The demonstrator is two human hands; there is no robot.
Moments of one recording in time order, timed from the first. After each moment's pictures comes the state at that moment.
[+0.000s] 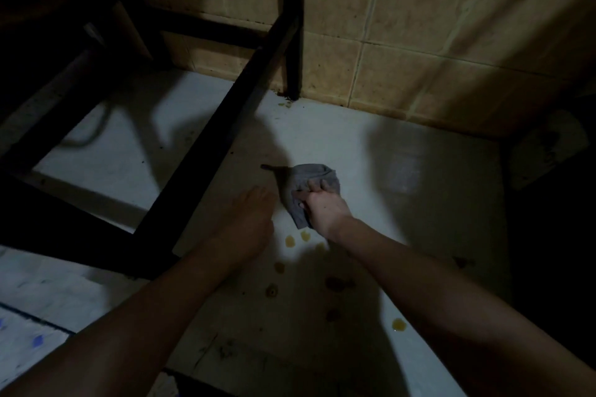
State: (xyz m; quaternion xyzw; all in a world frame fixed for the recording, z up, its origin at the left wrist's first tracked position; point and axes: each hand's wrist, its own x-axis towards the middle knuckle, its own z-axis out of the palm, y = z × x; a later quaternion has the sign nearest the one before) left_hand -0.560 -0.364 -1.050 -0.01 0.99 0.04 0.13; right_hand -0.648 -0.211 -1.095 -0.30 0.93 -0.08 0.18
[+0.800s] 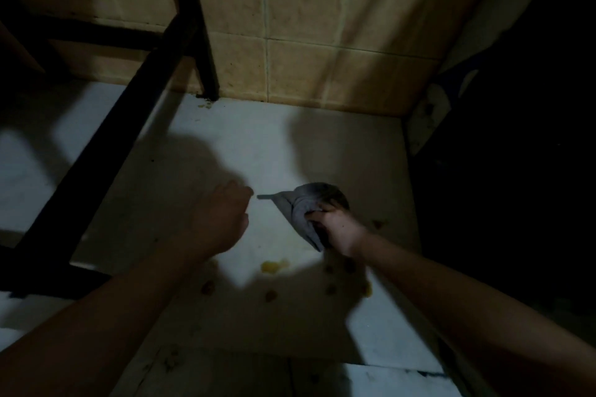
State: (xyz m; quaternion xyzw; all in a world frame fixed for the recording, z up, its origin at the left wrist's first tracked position) left_hand -0.572 -0.295 -1.035 0.10 0.99 0.09 0.07; right_hand -0.598 -0.053 -1.080 -0.24 0.94 -0.11 0.23
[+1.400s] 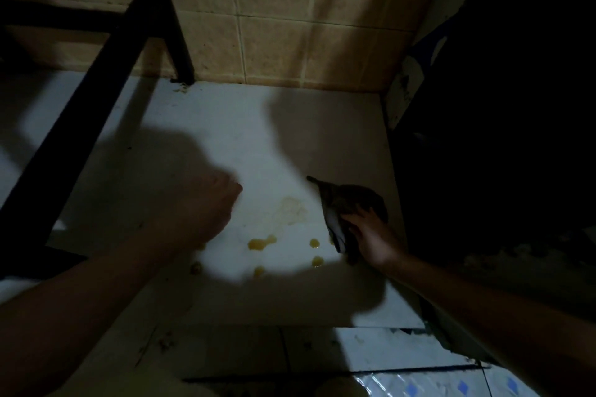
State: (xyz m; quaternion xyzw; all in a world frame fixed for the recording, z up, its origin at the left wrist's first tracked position) left_hand -0.558 -0.291 -1.037 0.21 0.97 -0.06 0.09; right_hand -0.523 0.028 -1.102 -0.06 0.96 -0.18 0.19
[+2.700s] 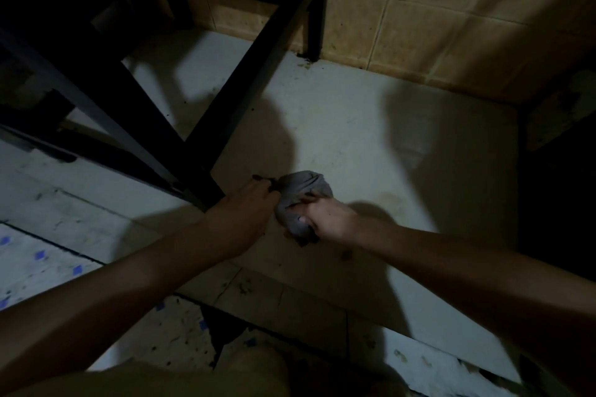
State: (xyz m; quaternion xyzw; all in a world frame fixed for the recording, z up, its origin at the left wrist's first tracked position) left_hand -0.467 -0.377 -1.031 0.13 0.98 -0.01 0.14; right_hand -0.548 -0.208 -1.081 -0.43 0.85 -0.06 0.29
